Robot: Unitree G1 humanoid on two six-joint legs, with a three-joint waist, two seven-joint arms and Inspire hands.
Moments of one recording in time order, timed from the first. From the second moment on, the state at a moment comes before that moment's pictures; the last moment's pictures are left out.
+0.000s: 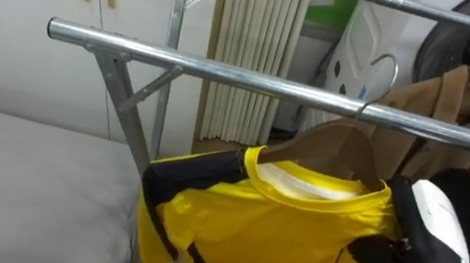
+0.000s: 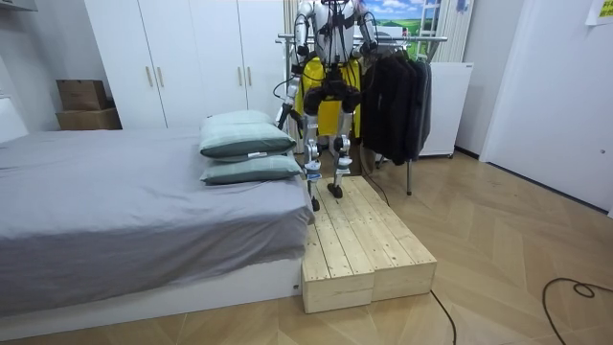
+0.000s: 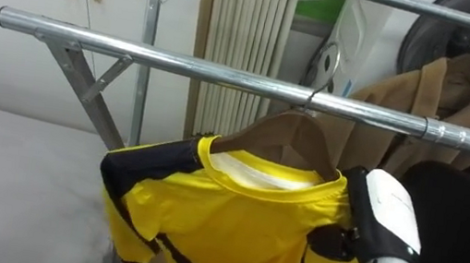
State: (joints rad) left arm 0.26 0.22 0.12 1.12 0.28 0.28 0.18; right arm 0.01 -0.37 0.01 -0.01 -0.57 0.02 -0.03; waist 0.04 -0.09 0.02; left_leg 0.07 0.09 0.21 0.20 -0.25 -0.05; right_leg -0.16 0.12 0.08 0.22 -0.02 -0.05
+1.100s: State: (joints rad) left arm 0.25 0.22 0.15 1.10 0.29 0.28 0.16; right arm -0.13 -0.38 0.01 0.29 -0.46 0.07 0.14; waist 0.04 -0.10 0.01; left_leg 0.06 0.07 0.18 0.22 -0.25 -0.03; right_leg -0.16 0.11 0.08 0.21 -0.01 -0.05
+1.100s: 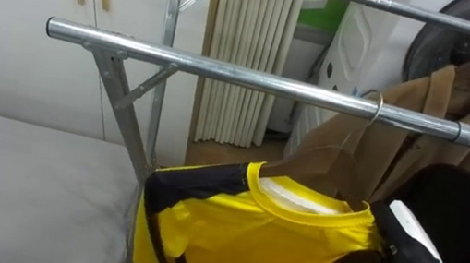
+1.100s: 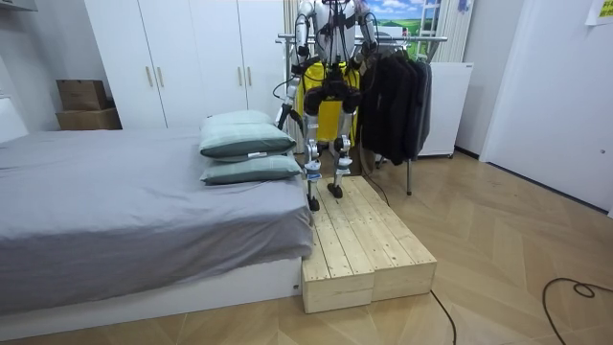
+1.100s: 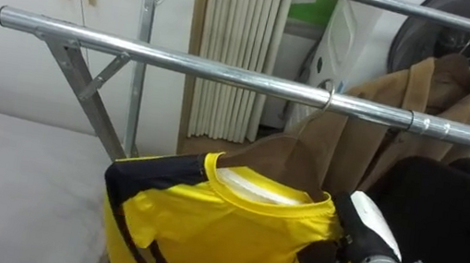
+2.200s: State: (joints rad) left arm 0.25 0.23 0.14 1.08 0.29 0.28 0.17; right arm -0.15 -0.37 0.03 0.39 -0.48 0.08 0.04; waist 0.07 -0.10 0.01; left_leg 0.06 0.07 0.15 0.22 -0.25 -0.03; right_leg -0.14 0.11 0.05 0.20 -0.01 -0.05
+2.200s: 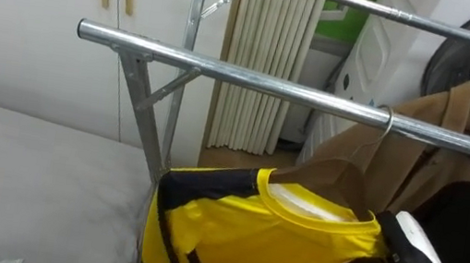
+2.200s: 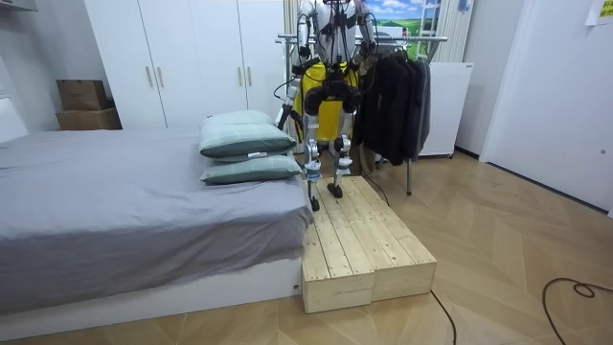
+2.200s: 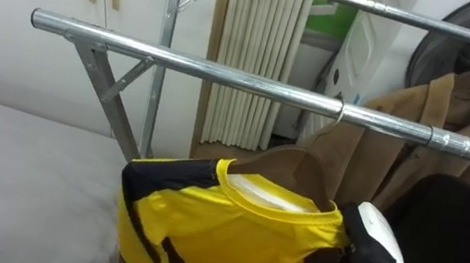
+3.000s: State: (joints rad) left arm 0.25 0.23 0.13 1.08 0.29 0.28 0.19; right arm -0.15 -0.35 0.03 0.42 -0.52 0.07 -0.03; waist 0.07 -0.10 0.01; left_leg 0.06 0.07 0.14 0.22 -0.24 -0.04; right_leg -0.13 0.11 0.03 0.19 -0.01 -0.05
